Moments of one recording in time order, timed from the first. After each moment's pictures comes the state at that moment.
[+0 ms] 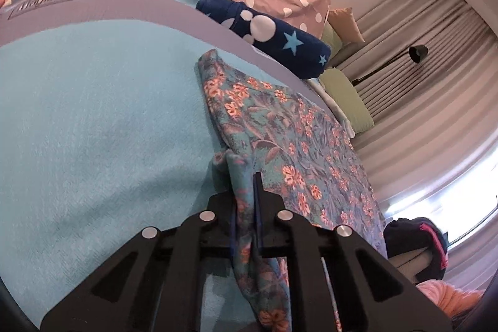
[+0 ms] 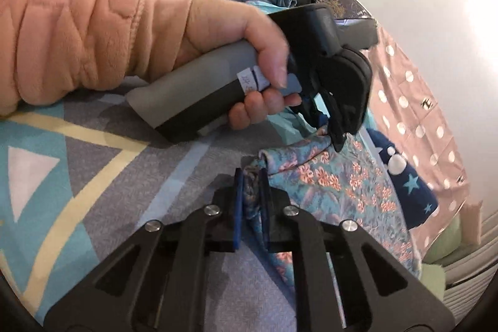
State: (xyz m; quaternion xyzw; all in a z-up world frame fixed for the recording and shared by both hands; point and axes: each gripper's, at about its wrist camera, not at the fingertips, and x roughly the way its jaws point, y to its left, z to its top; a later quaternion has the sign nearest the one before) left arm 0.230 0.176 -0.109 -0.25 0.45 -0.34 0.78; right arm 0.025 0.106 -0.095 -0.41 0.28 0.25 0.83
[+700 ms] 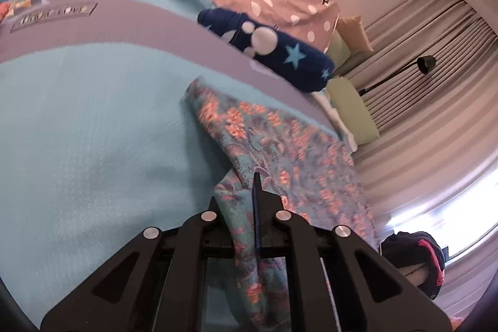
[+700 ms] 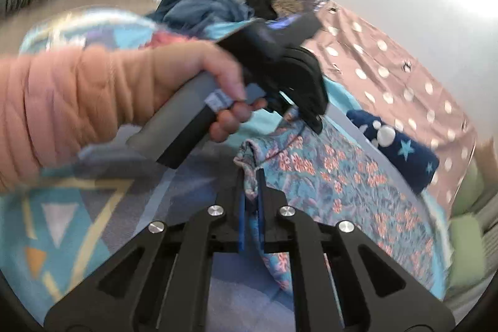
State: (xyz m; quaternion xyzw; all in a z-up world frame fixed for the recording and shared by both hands) left arm 0.239 0.163 -0.070 -0.25 0.45 -0.31 0.80; right arm 0.020 0.061 -0.028 -0.26 0.29 0.23 0.89
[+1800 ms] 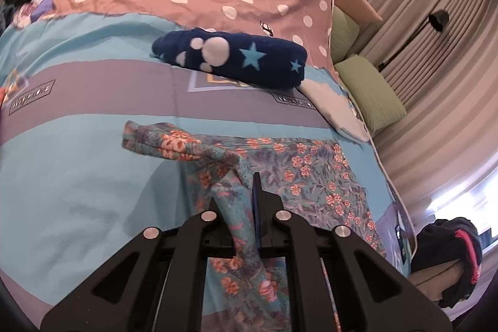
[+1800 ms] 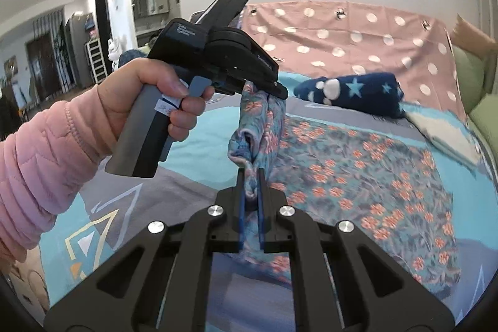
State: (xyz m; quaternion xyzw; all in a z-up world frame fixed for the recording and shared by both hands) left arm 0.231 0.028 0.021 -0.12 0.46 -0.26 0.84; right arm 0.017 -0.108 0.017 -0.01 0.29 0.19 0.94
